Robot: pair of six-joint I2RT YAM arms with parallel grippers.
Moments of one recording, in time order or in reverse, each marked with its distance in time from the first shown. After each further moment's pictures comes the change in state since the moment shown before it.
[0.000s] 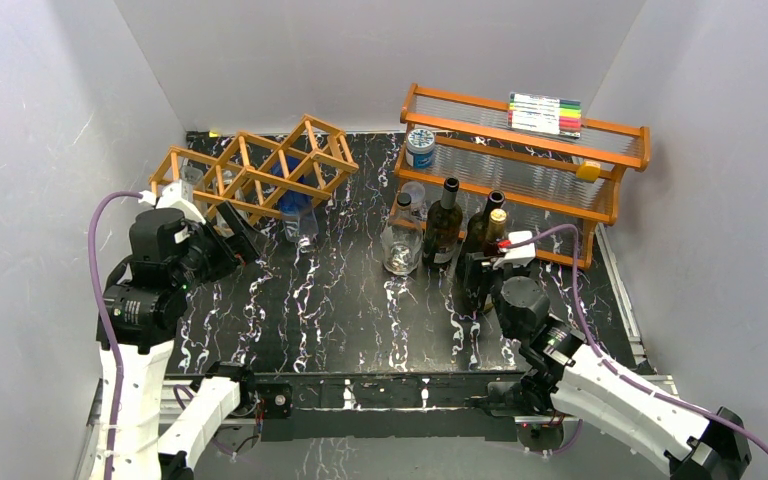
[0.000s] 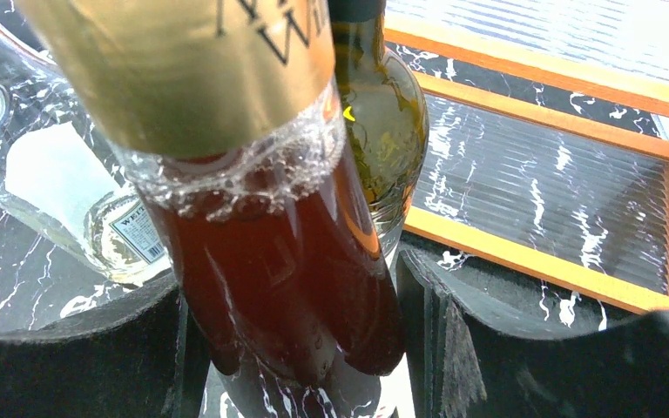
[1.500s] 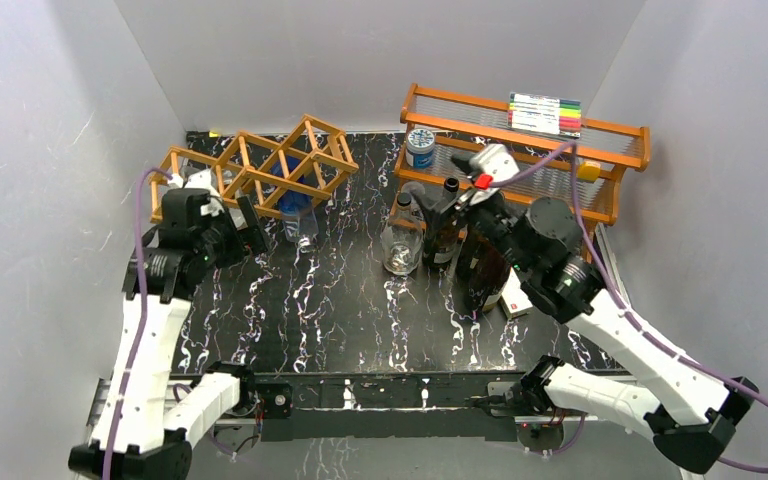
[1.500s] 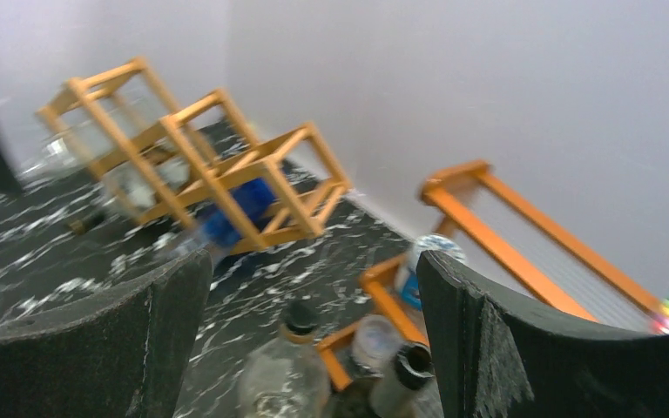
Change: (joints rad) left arm -0.006 0.120 -0.059 0.045 -0.074 0.126; right arm -0.002 0.319 0.721 -0.026 -0.540 -0.317
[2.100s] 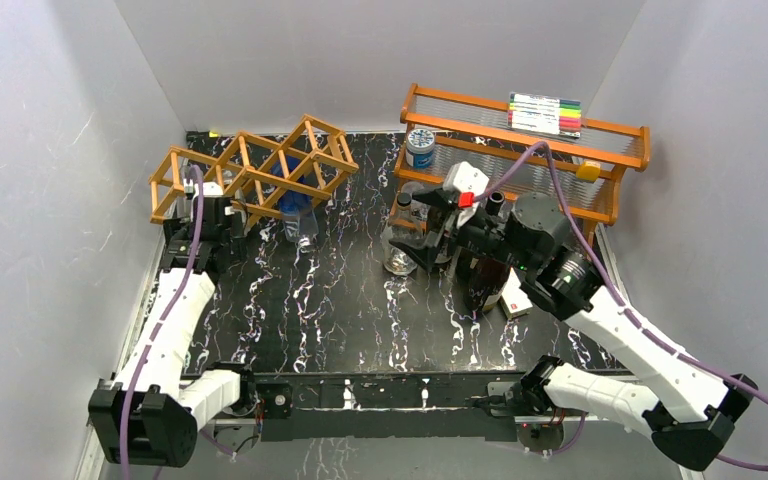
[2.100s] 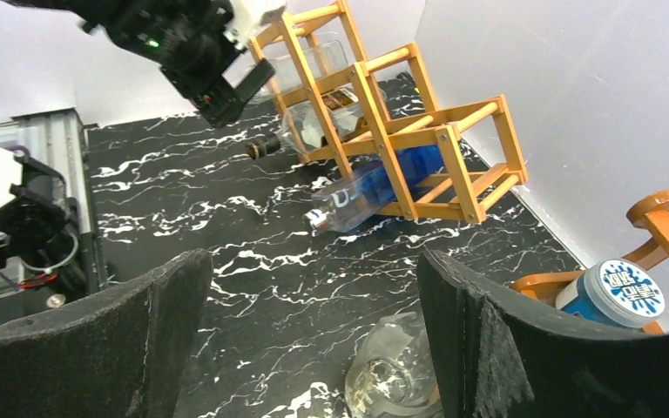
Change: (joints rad) left arm 0.041 0.138 -0.262 0.258 -0.558 0.315; right arm 0.000 0.060 0.056 -0.187 -0.462 0.067
